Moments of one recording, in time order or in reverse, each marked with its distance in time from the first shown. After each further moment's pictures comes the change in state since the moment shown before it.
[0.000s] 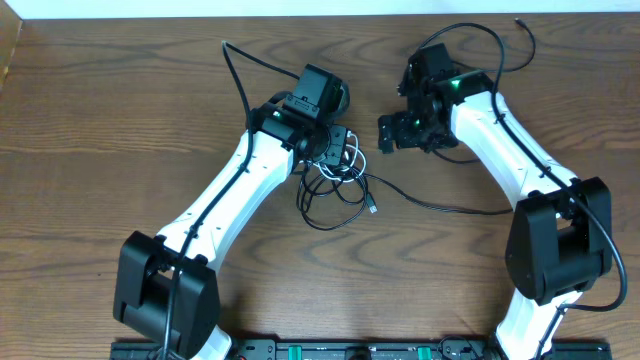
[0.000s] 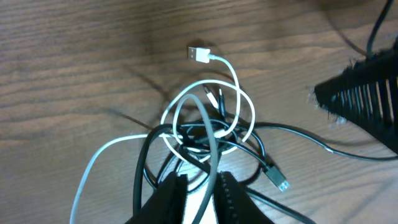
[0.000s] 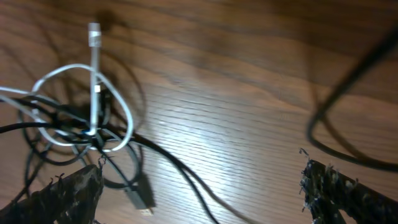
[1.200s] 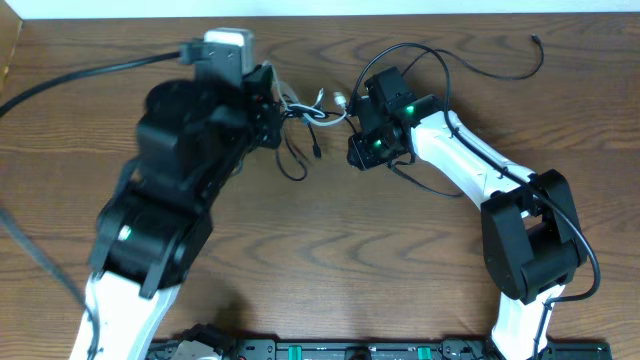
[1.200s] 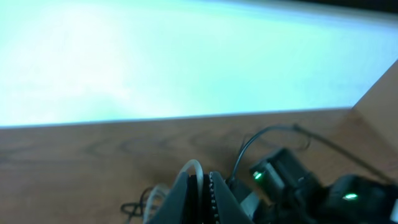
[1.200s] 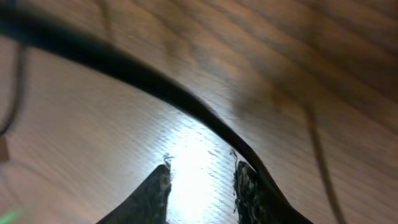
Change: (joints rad) left arm 0.098 -0.632 0.006 0.216 -0.090 0.000; right arm 0.139 0.050 -0.084 0.215 -0.125 -0.119
